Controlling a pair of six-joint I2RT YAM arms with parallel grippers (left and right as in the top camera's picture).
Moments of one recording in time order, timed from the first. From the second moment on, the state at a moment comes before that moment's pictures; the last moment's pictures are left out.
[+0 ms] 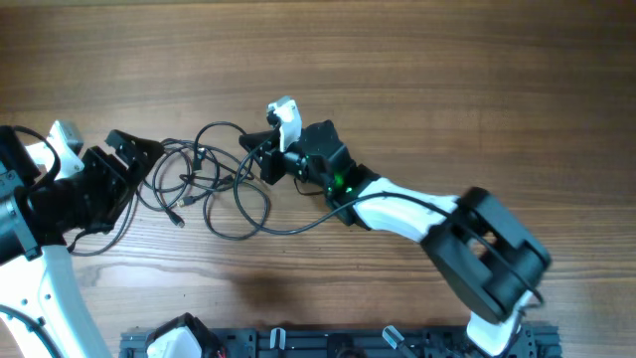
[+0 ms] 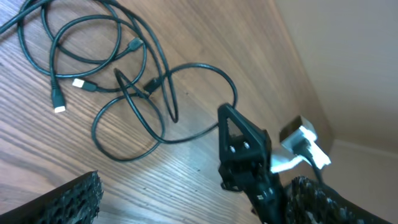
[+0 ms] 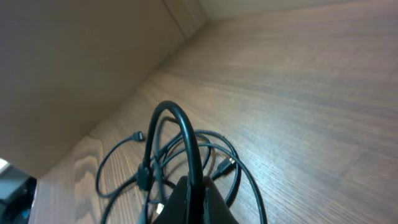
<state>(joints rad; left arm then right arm) 0.51 1.15 1.38 -1.35 0.57 -0.37 0.78 1.94 1.00 0.70 -0.30 0.48</state>
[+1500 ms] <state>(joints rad) 0.50 1.15 1.35 -1.35 0.54 -0.33 0.39 1.77 1.00 -0.02 -0.45 0.52</state>
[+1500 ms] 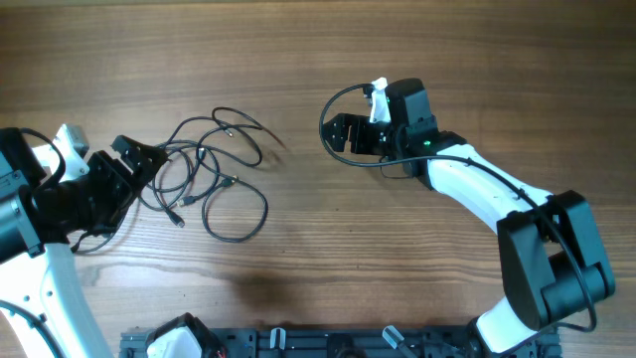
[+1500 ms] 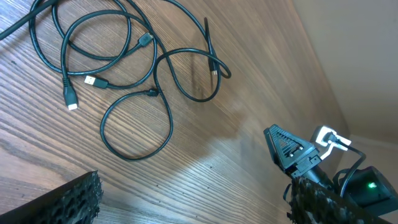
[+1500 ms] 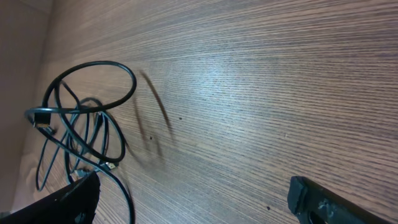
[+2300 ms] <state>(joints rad) 0.50 1.15 1.35 -1.35 0.54 -0.33 0.39 1.66 1.00 -0.03 -0.44 0.52</state>
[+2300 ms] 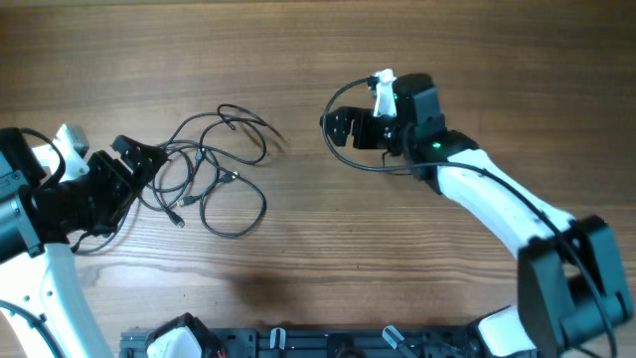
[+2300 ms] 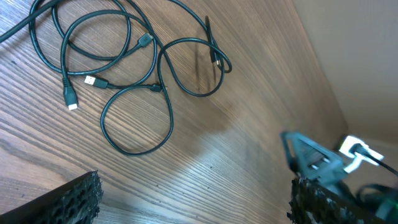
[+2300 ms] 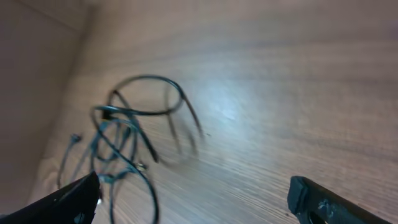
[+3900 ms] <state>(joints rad) 0.50 1.16 1.35 -1.35 0.54 -0.33 0.30 0.07 0.34 0.30 0.10 0.00</state>
